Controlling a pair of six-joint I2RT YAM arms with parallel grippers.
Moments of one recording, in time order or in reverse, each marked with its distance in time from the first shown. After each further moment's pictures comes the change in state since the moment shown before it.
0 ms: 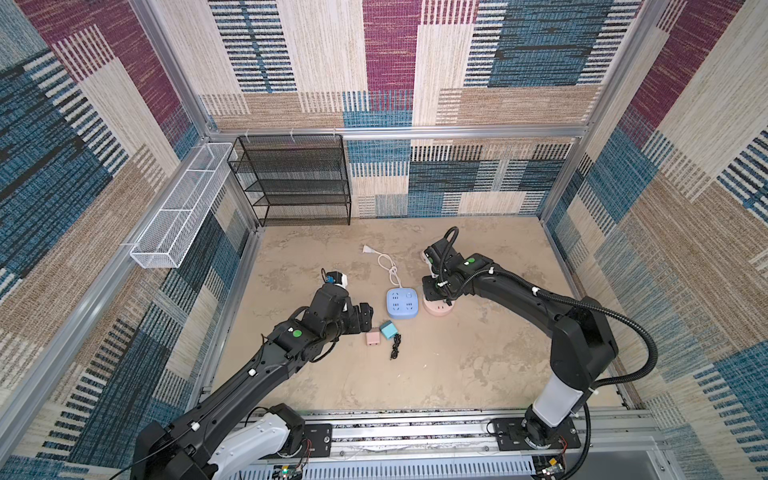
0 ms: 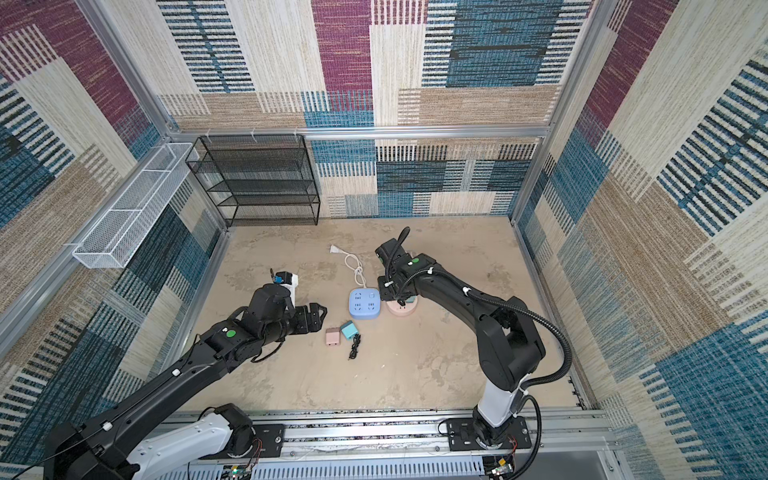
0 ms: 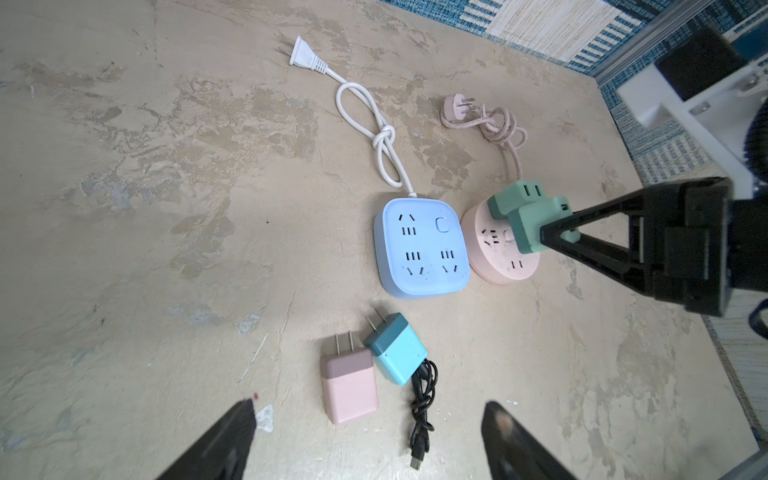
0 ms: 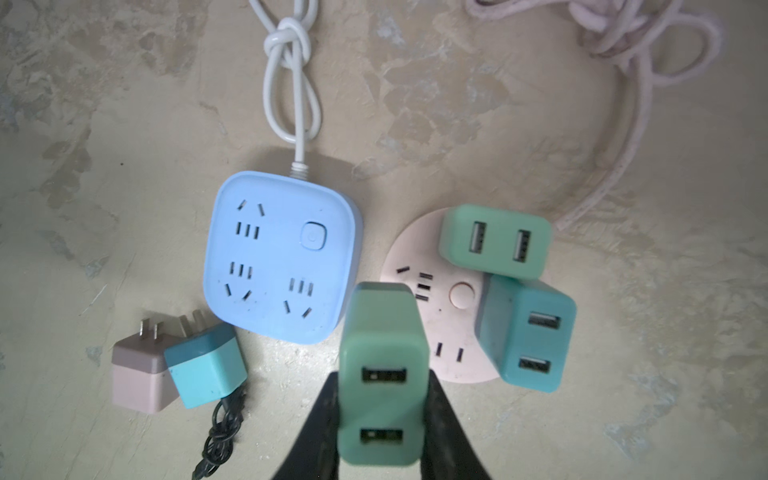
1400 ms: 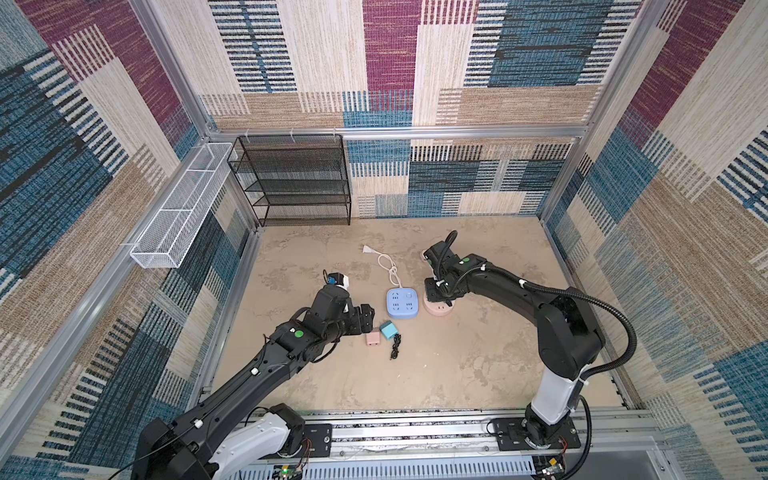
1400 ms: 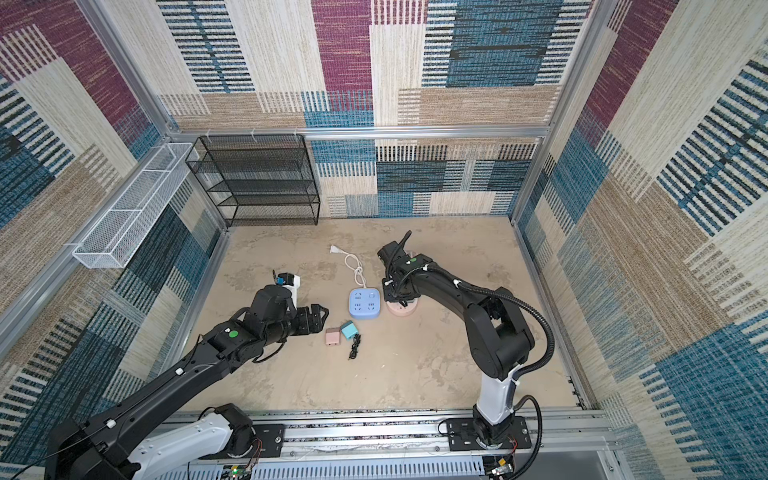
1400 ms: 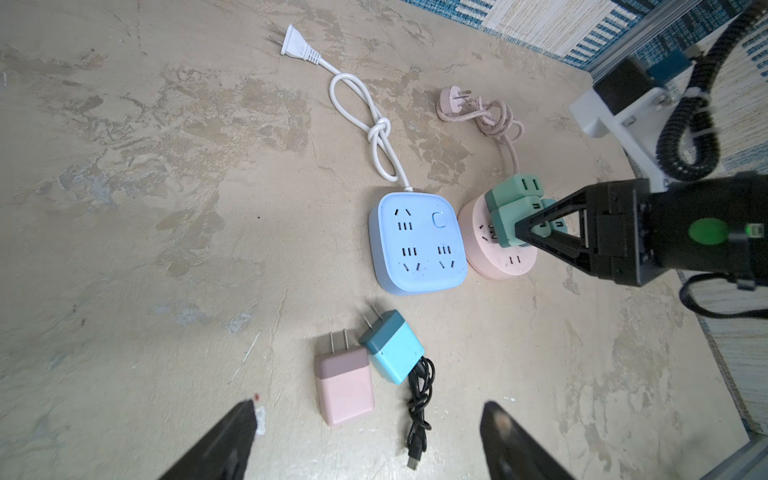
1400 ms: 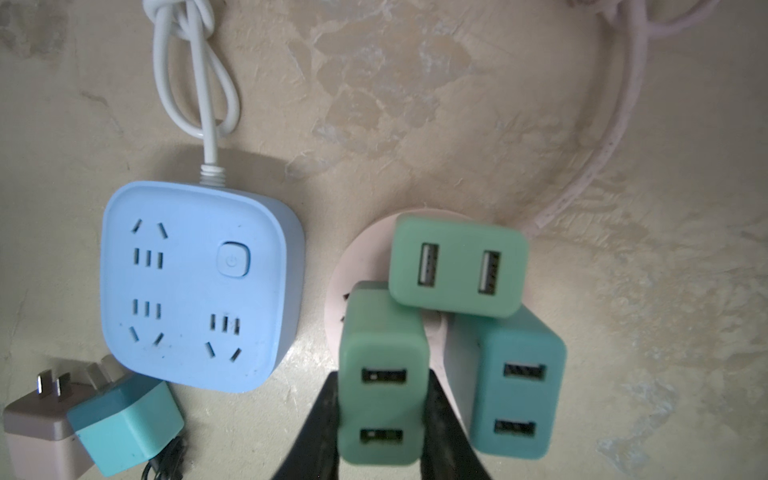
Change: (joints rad) left arm 0.005 0.004 -0.023 0.029 0.022 -0.002; right arm -0.029 0.089 -0.002 0.010 0.034 0.009
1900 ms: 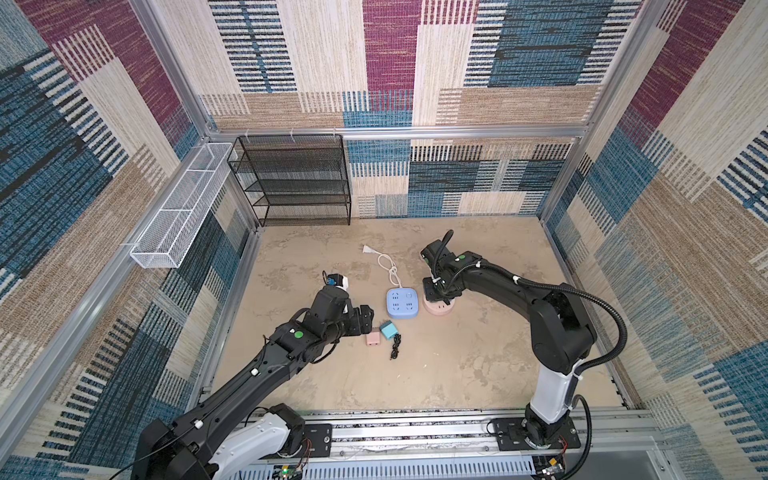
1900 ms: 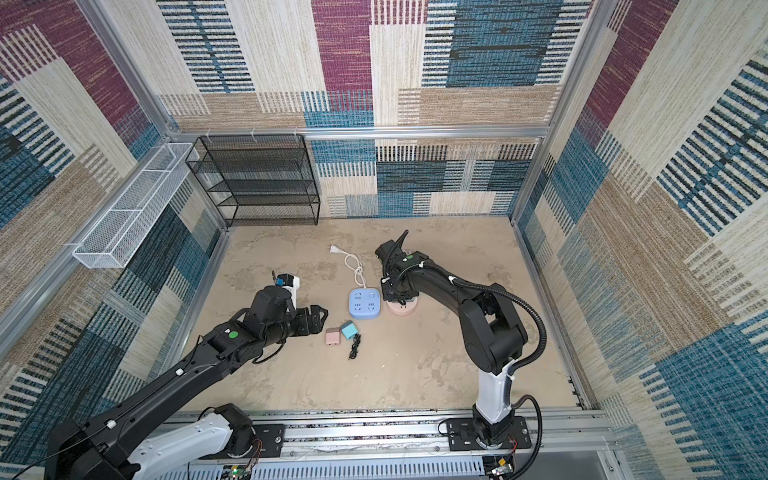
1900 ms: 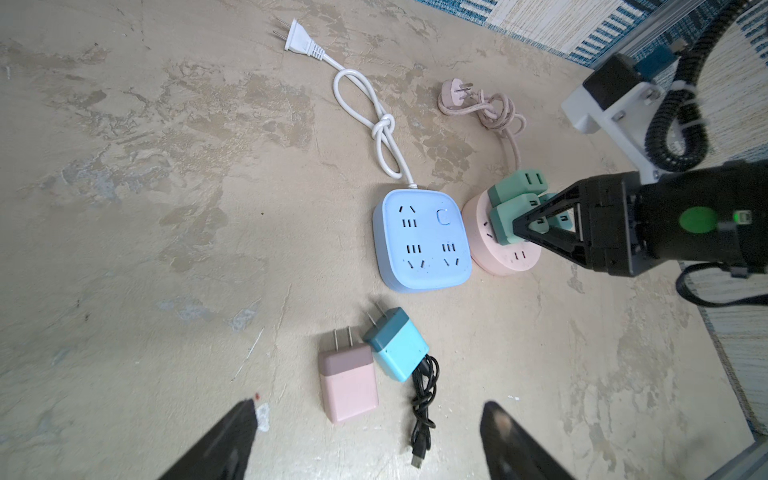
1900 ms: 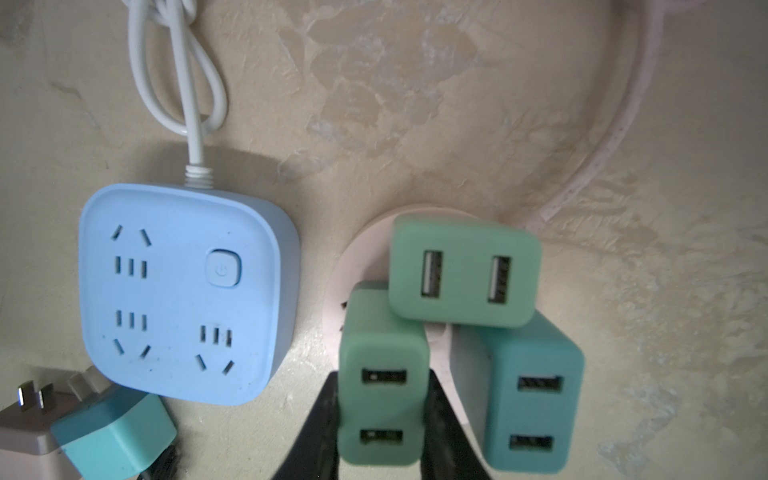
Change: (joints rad) left arm 0.005 -0.003 -0.010 0.000 0.000 0.000; right arm 0.000 0.058 0.062 -0.047 -0.002 -0.006
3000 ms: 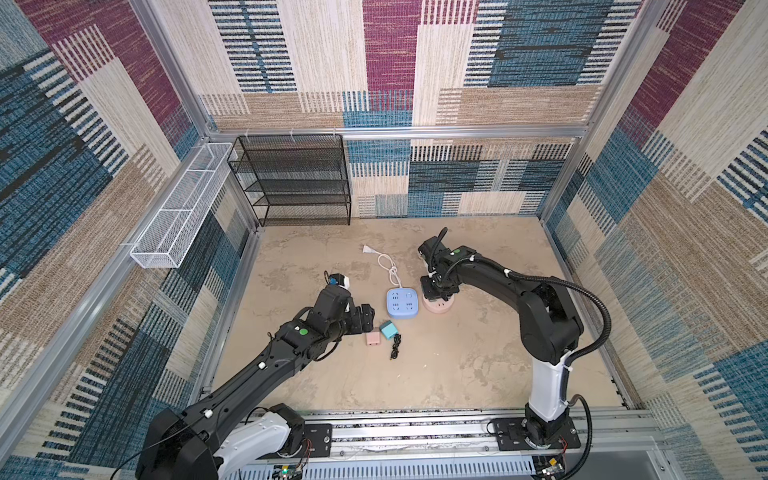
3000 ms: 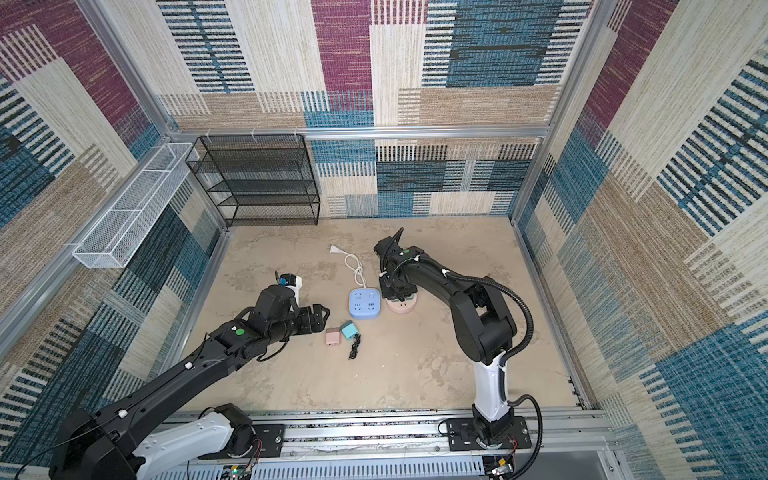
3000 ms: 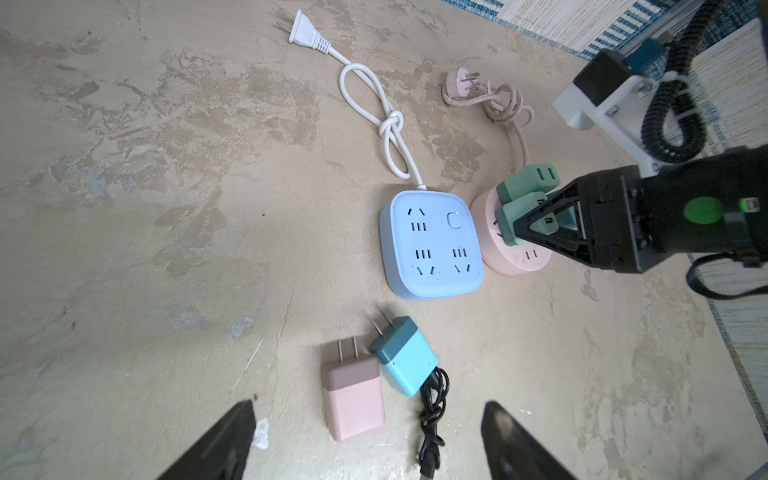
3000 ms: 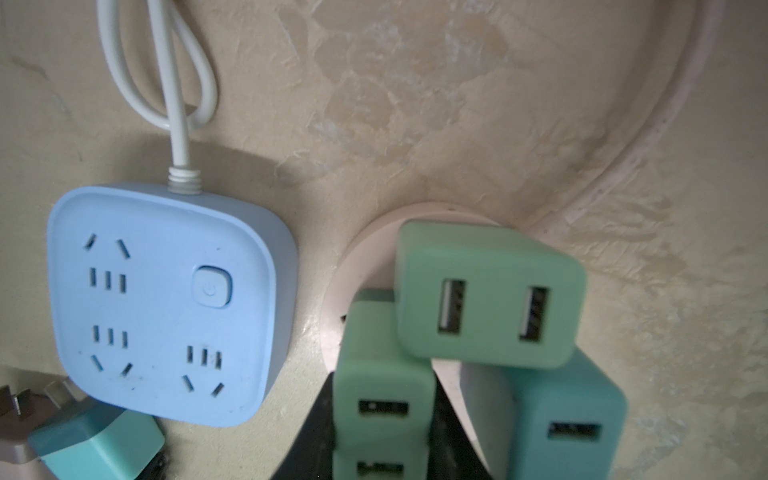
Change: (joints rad) left arm 0.017 0.045 -0.021 0.059 0.008 0.005; right arm -0.019 0.106 0.080 -0.060 -0.046 -0.055
